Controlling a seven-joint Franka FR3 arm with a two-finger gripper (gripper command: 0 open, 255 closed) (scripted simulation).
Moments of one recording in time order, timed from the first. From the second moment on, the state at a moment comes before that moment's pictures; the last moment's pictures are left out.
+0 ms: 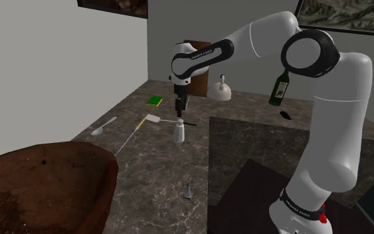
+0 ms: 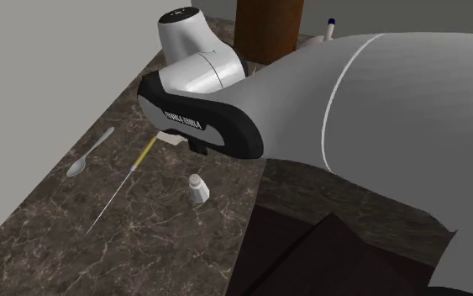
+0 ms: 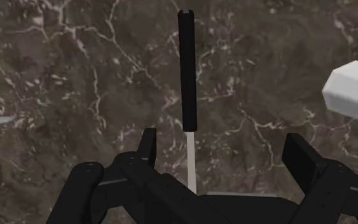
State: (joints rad) arm 0.04 0.28 -0.08 -1.78 -0.01 1.97 -0.49
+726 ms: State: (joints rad) arm 0.04 0.48 -0.06 -1.61 -0.01 2.03 -0.53
